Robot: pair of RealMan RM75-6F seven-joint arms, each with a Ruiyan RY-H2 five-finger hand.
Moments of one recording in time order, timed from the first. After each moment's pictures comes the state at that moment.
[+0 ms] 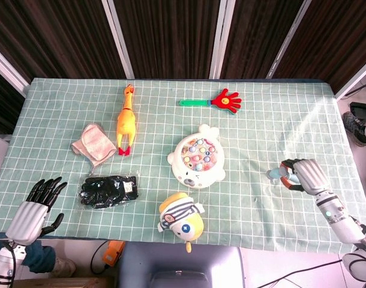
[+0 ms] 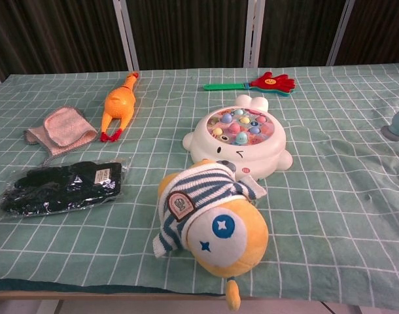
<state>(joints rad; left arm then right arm) -0.19 -1.16 0.04 -1.54 1.66 1.44 -0.01 0.45 -1.36 0.00 -0.98 -1.58 1.20 0.41</state>
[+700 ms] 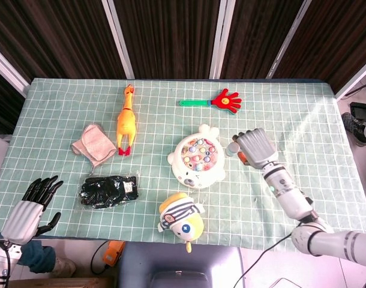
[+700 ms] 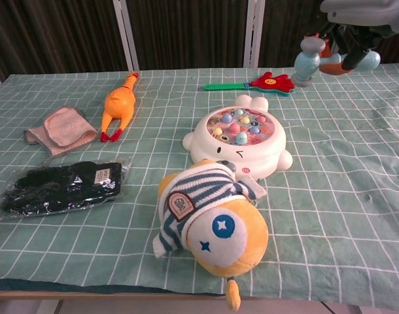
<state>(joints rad) -0.19 -1.14 0.04 -1.53 1.66 1.45 -0.08 0.83 -1.18 0.21 -1.73 -0.90 0.98 -0.76</state>
